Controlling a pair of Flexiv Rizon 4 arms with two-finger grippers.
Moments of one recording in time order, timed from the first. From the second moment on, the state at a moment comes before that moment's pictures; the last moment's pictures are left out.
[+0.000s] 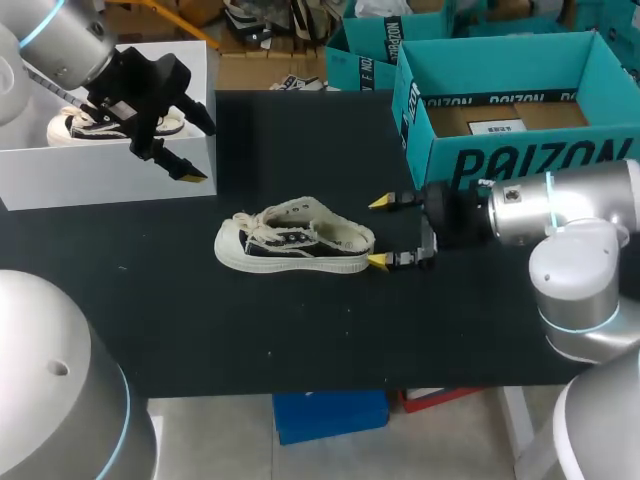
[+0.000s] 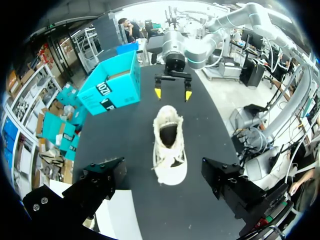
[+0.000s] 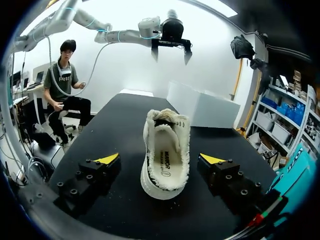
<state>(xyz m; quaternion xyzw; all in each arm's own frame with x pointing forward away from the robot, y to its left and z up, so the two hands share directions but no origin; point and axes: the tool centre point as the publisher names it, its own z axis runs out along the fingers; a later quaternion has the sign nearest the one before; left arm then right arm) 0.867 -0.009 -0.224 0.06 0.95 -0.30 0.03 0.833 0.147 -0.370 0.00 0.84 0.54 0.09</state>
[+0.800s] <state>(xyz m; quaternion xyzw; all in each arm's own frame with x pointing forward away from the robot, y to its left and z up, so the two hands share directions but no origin) 0.867 -0.009 -0.224 0.06 0.95 -0.30 0.03 0.852 0.177 -0.406 0.00 0.82 0.56 0.07</state>
